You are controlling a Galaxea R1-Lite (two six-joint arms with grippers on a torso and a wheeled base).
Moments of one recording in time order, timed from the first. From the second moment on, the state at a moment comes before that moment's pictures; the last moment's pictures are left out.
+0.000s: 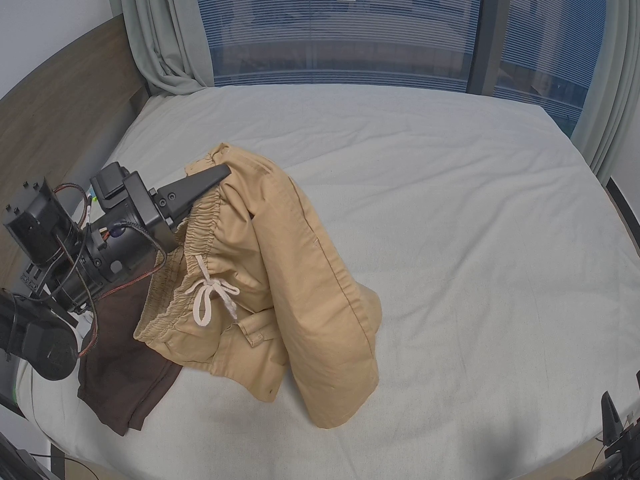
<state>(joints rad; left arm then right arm) -0.30 1.67 -0.60 -1.37 -0.59 -0.97 -0.01 0.02 -0.02 -0.01 -0.02 0.01</state>
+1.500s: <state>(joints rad) -0.77 1.79 -1.02 -1.24 -0.46 -1.12 -0.01 0.02 -0.02 -0.01 -0.02 0.01</state>
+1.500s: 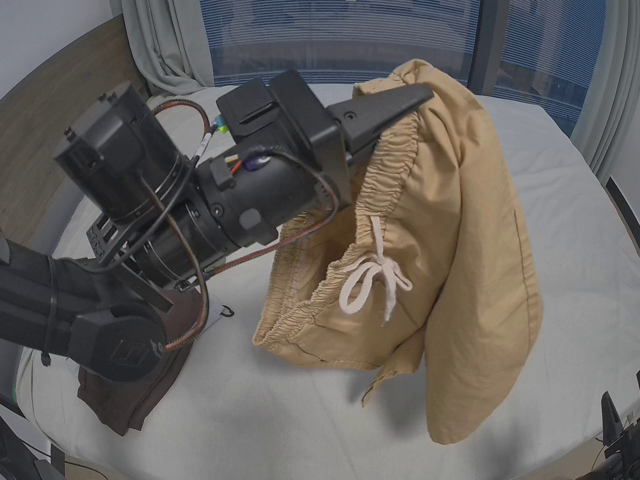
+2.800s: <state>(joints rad) -0.44 1.87 -0.46 -1.55 -0.41 -0.78 -0.01 0.02 -0.02 0.00 -0.01 0.00</state>
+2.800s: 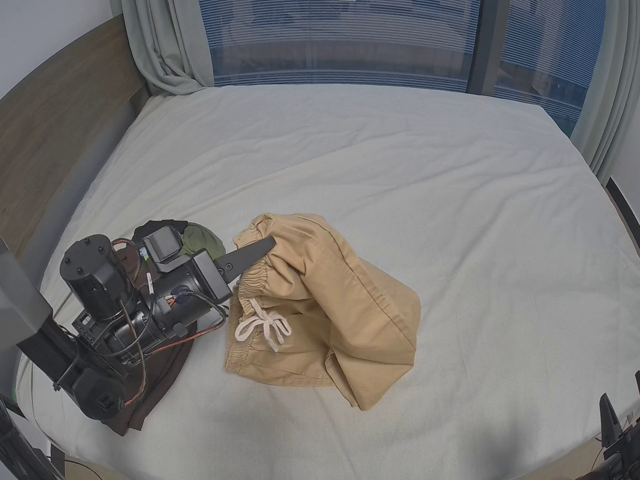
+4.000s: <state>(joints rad) -0.34 1.92 -0.44 -1.55 -0.48 -0.72 0.02 0.15 -0.21 -0.11 0.02 0.13</state>
